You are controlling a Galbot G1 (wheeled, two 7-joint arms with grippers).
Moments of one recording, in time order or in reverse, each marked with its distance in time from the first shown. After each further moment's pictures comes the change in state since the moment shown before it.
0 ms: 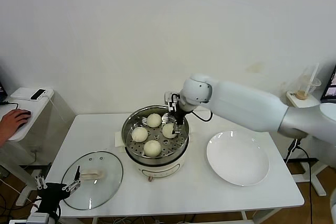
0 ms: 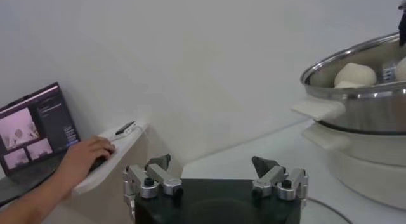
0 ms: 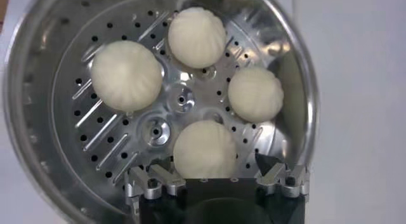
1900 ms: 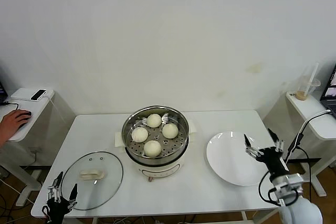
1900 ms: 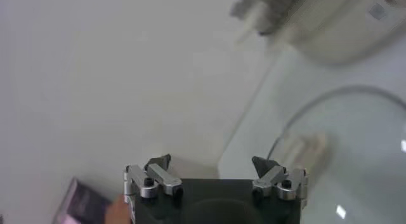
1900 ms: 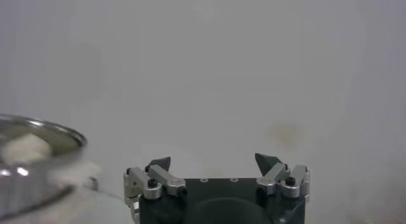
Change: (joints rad) left arm -0.028 0.027 0.050 0.333 1.010 -0.252 -0.206; right arm -1.850 0.131 1.856 0.610 -0.175 0.674 0.735
